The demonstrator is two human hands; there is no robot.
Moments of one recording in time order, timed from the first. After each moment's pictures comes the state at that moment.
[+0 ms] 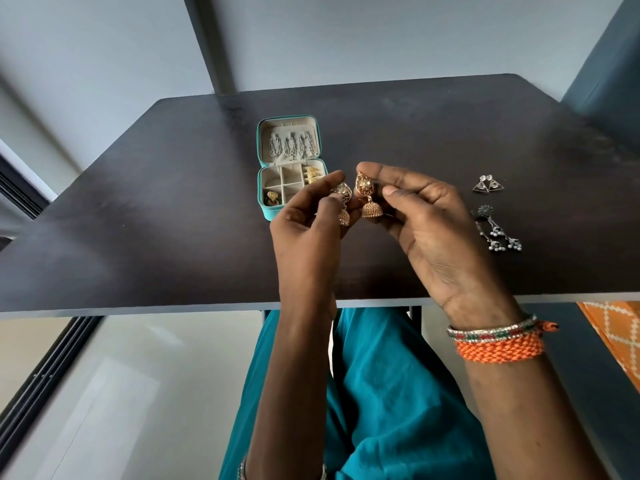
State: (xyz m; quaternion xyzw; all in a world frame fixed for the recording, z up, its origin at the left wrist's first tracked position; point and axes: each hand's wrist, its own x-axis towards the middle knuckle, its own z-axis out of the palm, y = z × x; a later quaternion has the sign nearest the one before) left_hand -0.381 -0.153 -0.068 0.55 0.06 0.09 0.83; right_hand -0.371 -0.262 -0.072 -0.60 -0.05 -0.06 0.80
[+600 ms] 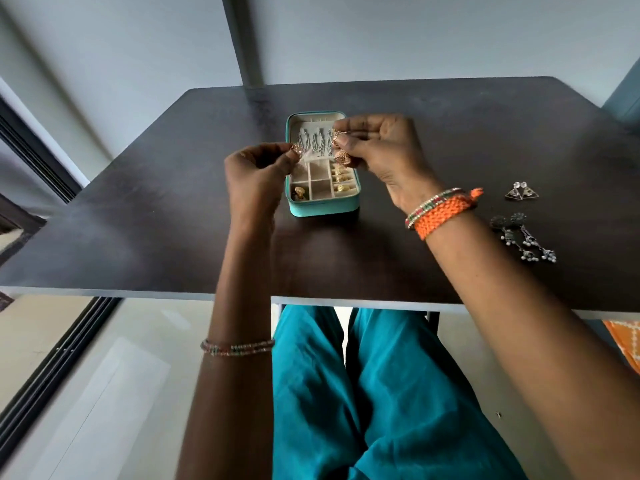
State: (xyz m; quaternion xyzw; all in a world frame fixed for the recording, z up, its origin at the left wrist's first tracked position) left_hand -0.296 -0.069 -0.069 0.71 0.09 0.18 0.67; right_hand -0.261 -0.217 -0.061 -0.70 -0.08 -0.07 0.70
